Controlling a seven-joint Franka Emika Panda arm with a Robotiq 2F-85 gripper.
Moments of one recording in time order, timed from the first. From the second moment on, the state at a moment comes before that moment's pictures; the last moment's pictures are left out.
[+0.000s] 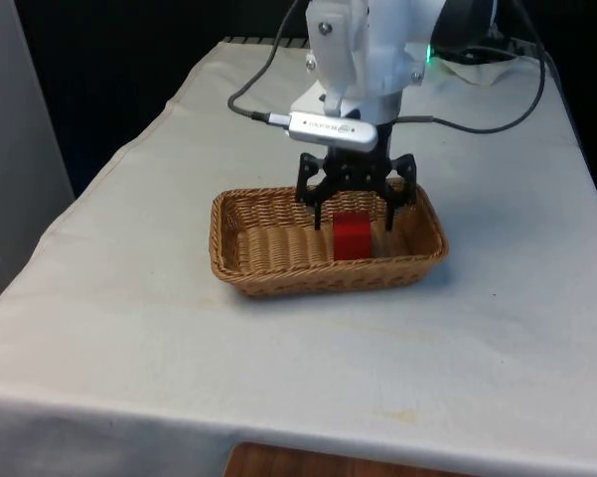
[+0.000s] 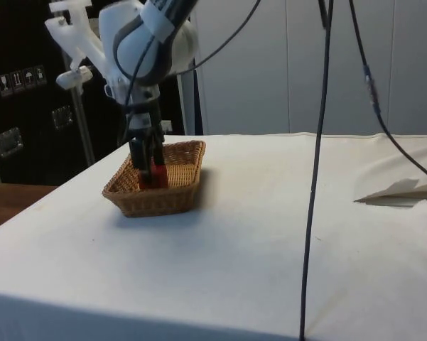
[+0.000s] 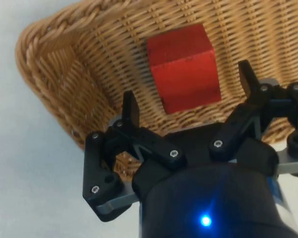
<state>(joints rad) 0.20 0.63 -0.23 -1.78 0.09 2.39 -0.24</state>
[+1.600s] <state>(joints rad) 0.20 0.34 -0.23 -2.00 0.09 2.33 -0.24</state>
